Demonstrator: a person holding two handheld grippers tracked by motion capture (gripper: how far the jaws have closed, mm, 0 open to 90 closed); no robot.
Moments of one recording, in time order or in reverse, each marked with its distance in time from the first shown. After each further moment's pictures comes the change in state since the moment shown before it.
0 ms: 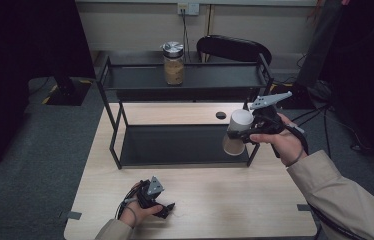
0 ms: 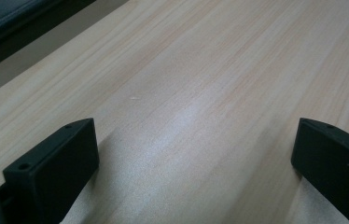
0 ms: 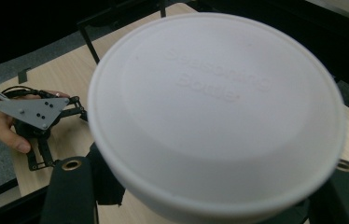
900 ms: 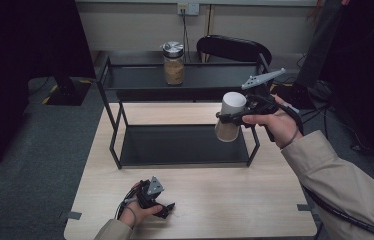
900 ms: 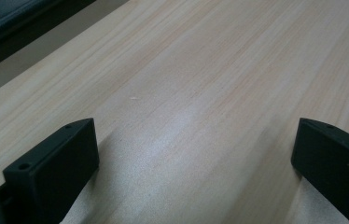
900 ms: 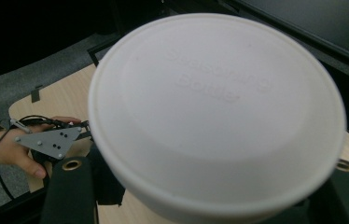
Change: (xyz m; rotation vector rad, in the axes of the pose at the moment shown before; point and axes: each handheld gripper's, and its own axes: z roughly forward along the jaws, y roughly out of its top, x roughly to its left) left arm 0.000 0.000 0.000 -0.001 0.000 -0.001; right arm 0.000 0.054 -0.004 -0.002 0.019 -0.007
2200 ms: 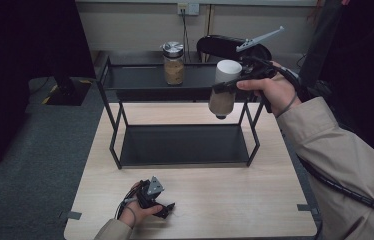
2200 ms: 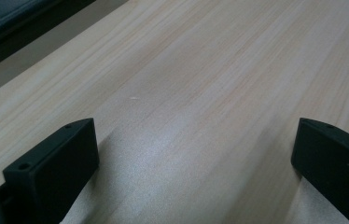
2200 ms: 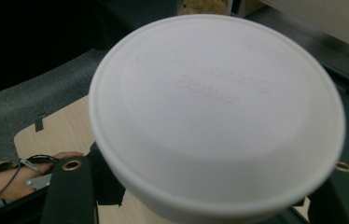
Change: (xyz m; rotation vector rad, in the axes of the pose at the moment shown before) left arm 0.000 0.000 0.000 0.000 -0.001 0.000; right arm -0.003 0.078 -0.018 -0.016 -0.019 0.004
